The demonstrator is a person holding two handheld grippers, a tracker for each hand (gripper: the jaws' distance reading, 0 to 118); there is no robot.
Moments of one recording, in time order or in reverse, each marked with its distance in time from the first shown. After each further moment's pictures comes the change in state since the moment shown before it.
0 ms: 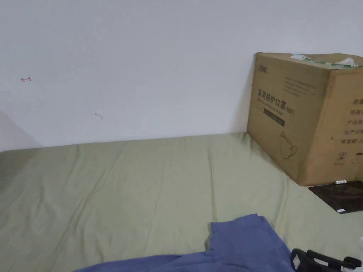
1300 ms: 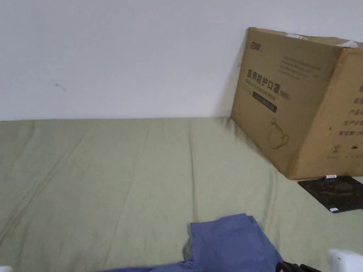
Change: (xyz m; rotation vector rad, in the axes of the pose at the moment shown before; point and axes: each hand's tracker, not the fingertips) left arm -0.069 -0.066 -0.278 -0.580 0.292 -0.334; right arm -0.005 -0.012 -0.117 -0.215 -0.032 0.060
